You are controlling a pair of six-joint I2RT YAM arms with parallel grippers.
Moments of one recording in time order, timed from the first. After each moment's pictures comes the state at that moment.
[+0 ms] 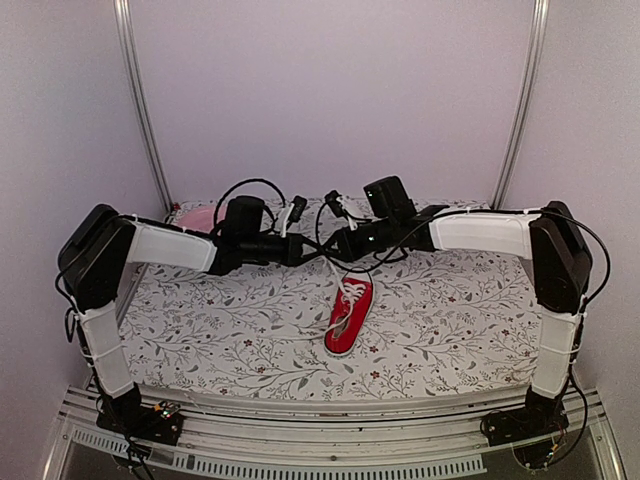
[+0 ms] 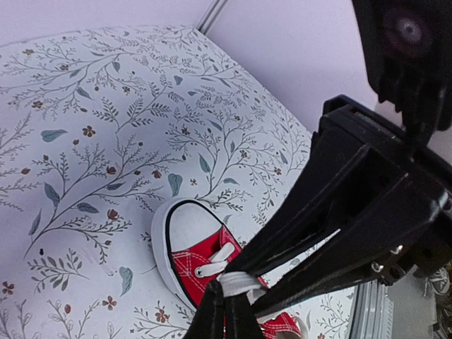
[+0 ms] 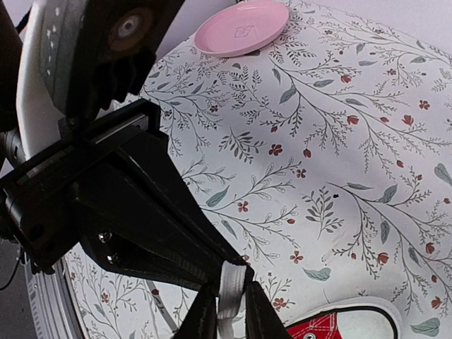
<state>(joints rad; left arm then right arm) -0.61 1.91 1.13 0.38 0.57 -0.37 0.73 1.97 1.48 -0.13 -0.39 0.19</state>
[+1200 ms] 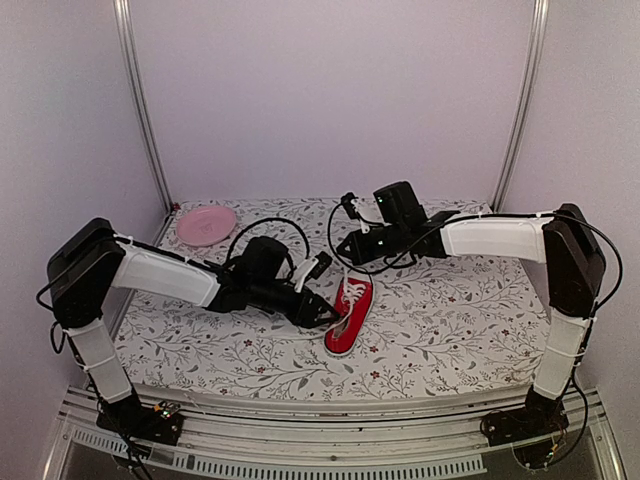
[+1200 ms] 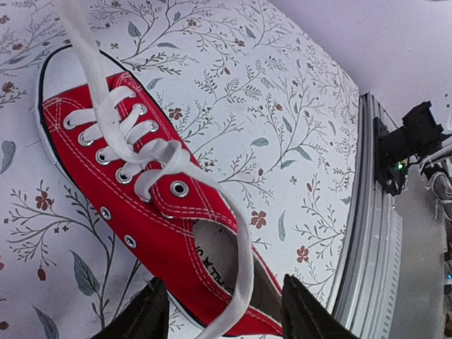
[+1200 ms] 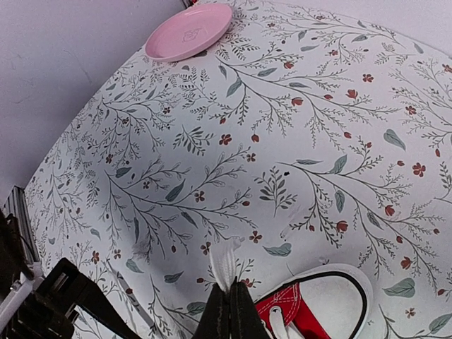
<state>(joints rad) -0.83 1.79 0.94 0.21 0.48 -0.27 0.72 1.89 1.37 -0.10 -0.24 0.24</state>
